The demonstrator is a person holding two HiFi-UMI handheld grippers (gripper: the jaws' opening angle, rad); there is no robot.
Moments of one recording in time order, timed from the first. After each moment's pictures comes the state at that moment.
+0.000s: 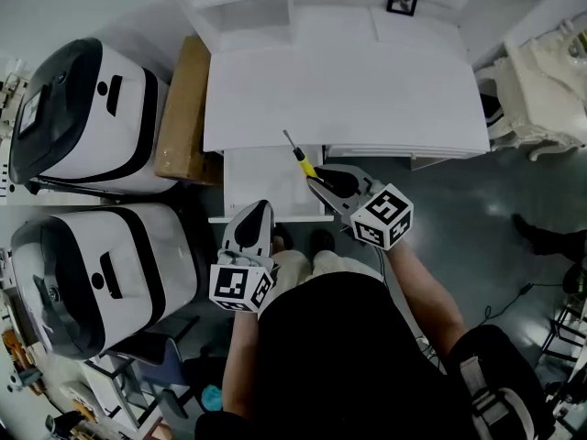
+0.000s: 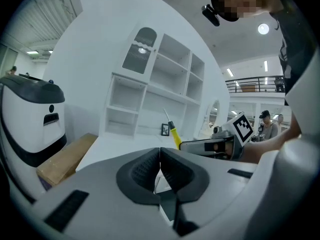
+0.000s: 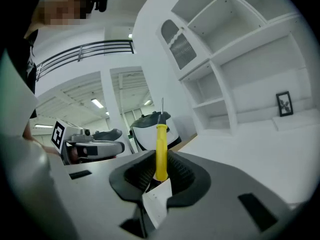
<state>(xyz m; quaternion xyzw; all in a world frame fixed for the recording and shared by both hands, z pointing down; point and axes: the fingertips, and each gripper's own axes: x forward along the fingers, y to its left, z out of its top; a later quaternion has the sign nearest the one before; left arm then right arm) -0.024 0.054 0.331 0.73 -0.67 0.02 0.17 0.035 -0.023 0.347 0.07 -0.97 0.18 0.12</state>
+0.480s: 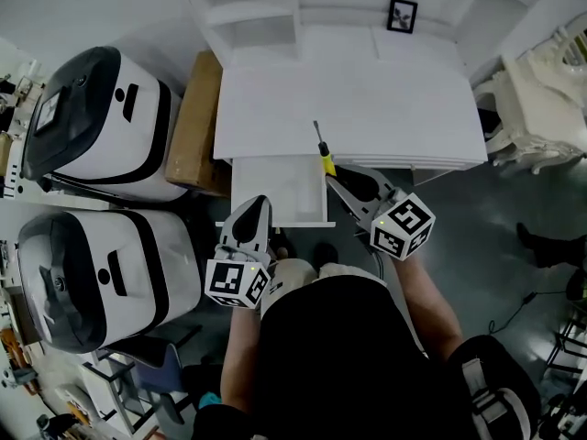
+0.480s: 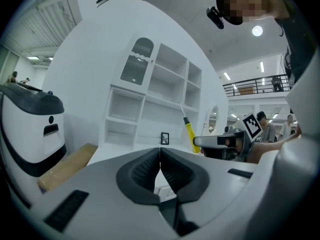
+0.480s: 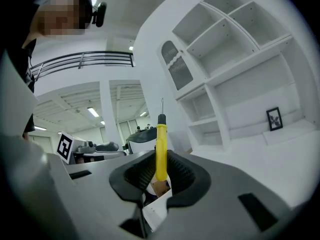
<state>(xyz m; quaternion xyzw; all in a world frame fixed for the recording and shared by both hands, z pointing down) -0.024 0.061 0.284 0.73 -0.67 0.00 0.14 0.074 -0.022 0.277 0.12 -0.98 0.17 0.05</state>
